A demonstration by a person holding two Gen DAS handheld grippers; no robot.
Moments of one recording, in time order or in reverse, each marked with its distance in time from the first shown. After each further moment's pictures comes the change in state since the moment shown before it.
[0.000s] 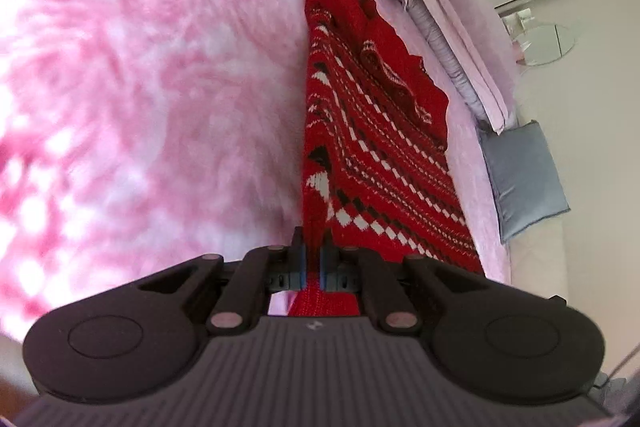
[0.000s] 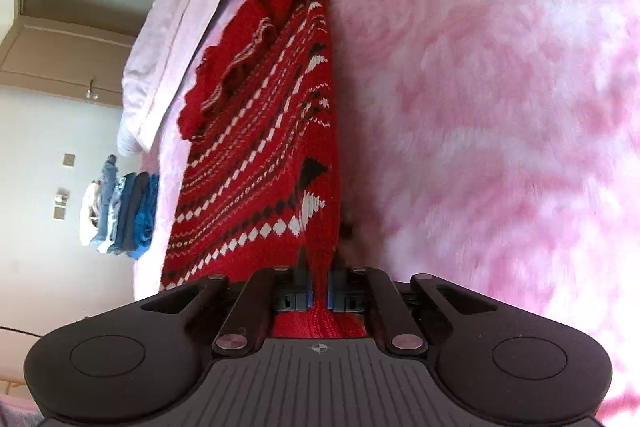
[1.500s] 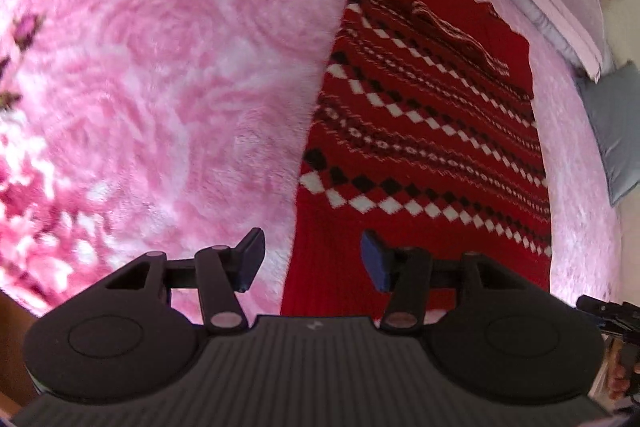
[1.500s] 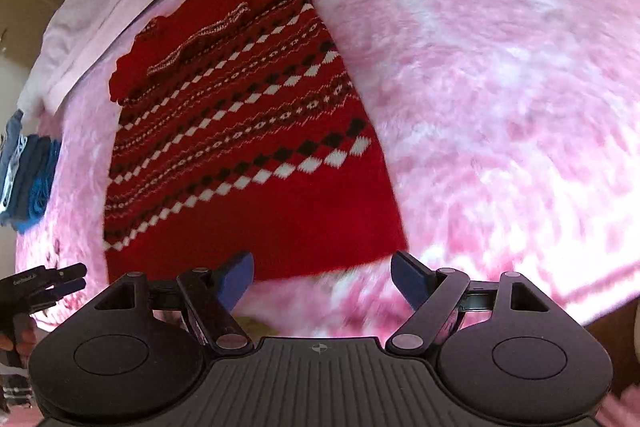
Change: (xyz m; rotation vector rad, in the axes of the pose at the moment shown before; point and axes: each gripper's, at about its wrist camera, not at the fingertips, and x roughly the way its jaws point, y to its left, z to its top) left arm 0.043 -0.057 0.025 0.107 0.039 0.372; right arm 0.006 0.093 -0.043 -0.157 -0.070 -0.440
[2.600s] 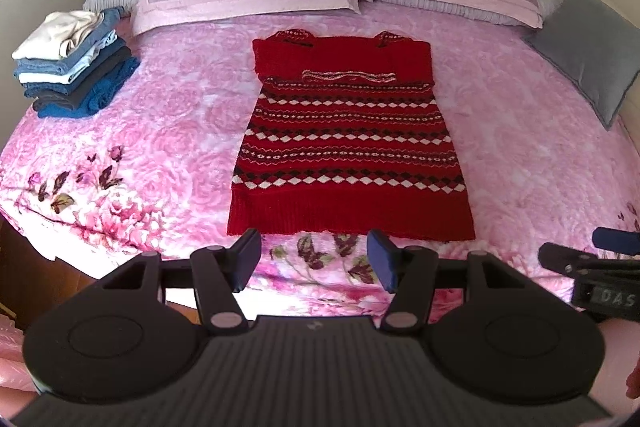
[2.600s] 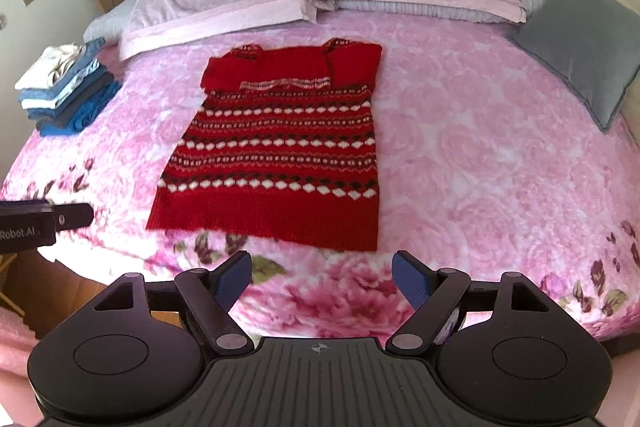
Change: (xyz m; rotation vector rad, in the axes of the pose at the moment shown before) left arm -0.199 -0.252 -0.164 0.335 -0.242 0.312; right arm -0.186 0.104 -0.106 -0.406 -0.196 -0.124
